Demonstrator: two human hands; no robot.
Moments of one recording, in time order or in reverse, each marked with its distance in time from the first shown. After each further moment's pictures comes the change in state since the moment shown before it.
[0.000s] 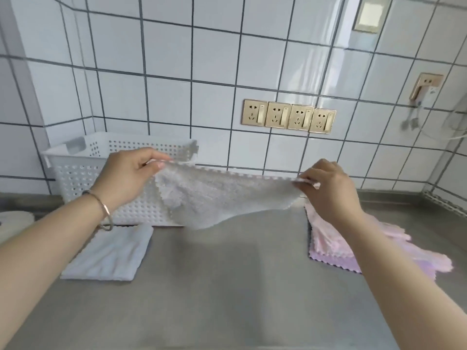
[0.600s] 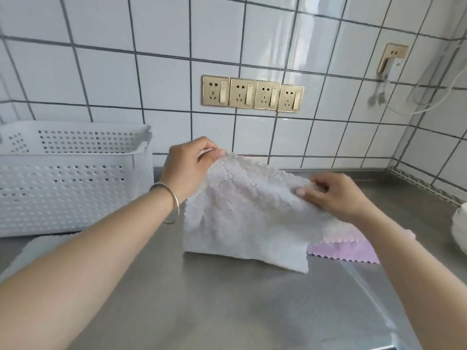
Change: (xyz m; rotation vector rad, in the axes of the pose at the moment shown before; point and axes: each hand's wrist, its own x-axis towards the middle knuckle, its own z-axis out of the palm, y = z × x) left_hand 0.044 0.084 0.176 -0.214 0.009 0.177; right_hand -0.023 0.098 -0.029 0.186 -0.381 0.412
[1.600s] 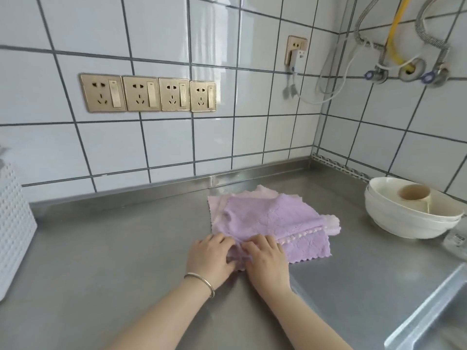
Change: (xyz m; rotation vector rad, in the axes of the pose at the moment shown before) left_hand -0.088 -0.005 0.230 0.381 -0.549 0.216; right_hand -0.038 0.137 0.120 -0.495 0.301 0.020
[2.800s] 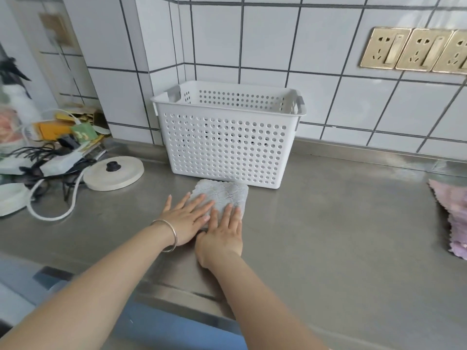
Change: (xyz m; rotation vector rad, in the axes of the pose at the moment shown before) left_hand -0.364 -0.282 -0.212 0.237 -0.517 -0.798; right_hand -0.139 -0.491 0.006 0.074 -0.830 -0.457
